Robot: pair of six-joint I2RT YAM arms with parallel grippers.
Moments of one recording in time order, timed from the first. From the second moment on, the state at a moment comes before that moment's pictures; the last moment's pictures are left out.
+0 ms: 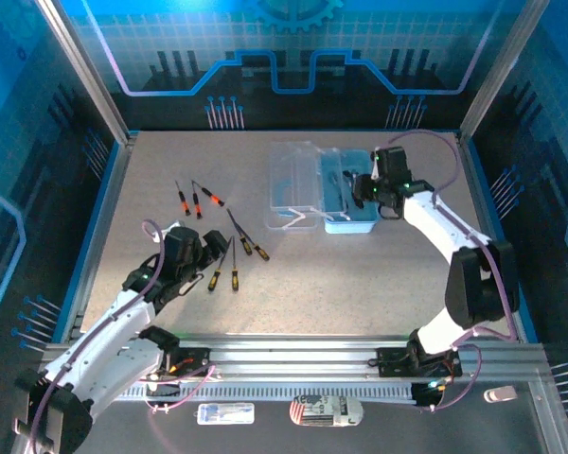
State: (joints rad) left arm -0.36 0.83 0.54 -0.50 -0.18 -0.95; right arm 0.22 1.56 1.13 -0.38 0.01 0.33
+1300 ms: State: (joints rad) left arm -0.35 1.36 0.74 -0.70 -0.12 -0.85; right arm 0.44 1.26 0.57 0.17 -0.05 0.41
